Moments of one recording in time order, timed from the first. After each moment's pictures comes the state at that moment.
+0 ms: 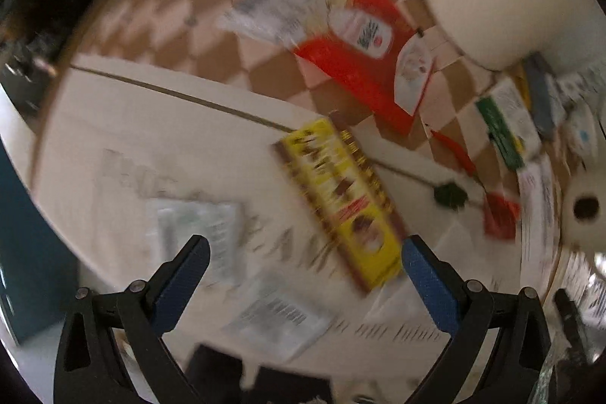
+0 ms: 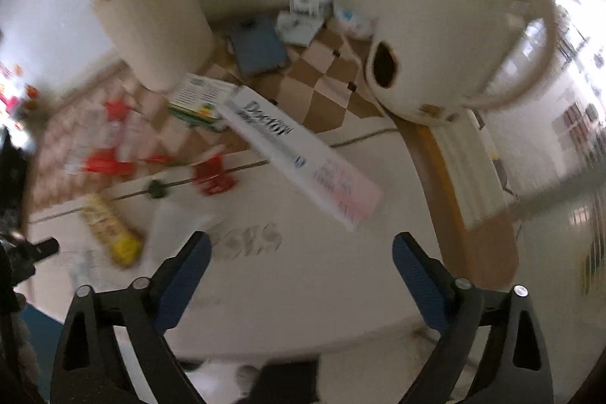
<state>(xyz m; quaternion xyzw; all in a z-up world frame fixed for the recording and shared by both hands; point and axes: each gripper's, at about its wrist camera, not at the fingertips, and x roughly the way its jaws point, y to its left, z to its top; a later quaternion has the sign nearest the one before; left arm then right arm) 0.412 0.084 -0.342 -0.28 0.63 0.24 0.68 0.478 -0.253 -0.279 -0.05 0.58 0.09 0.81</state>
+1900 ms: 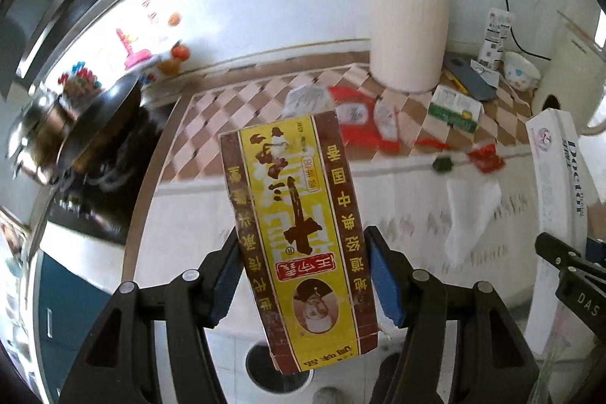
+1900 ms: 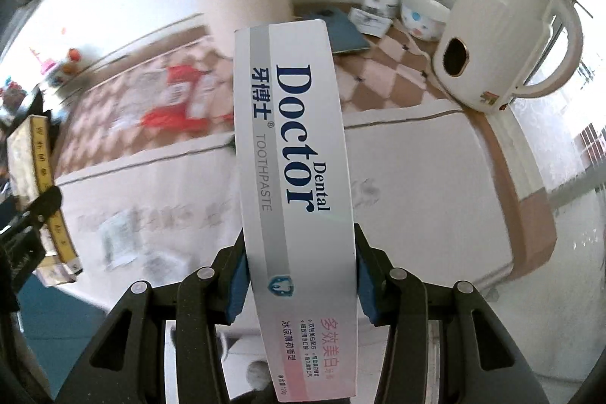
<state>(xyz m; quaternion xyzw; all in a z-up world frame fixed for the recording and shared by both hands) 0.248 0.041 -0.209 -0.03 0.48 0.20 0.86 0.342 -0.177 -0.256 -0.04 0.54 0.14 0.83</state>
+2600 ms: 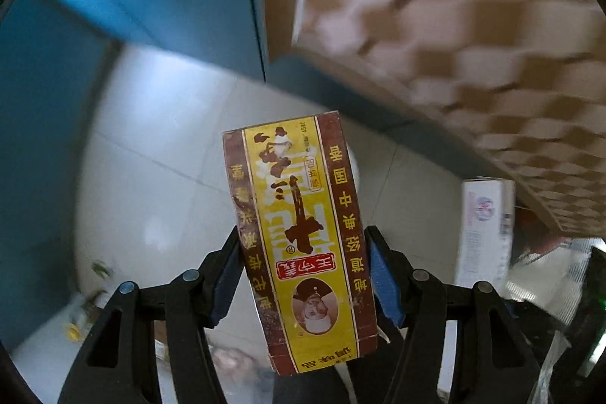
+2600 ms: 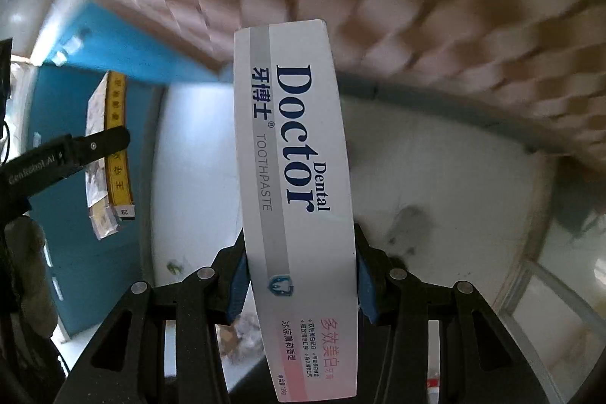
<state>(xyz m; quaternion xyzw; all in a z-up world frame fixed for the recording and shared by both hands) -0.016 0.219 -0.574 -0.32 0.67 0.21 0.64 0.020 0.016 -0.545 -0.11 0.73 0.29 0.61</state>
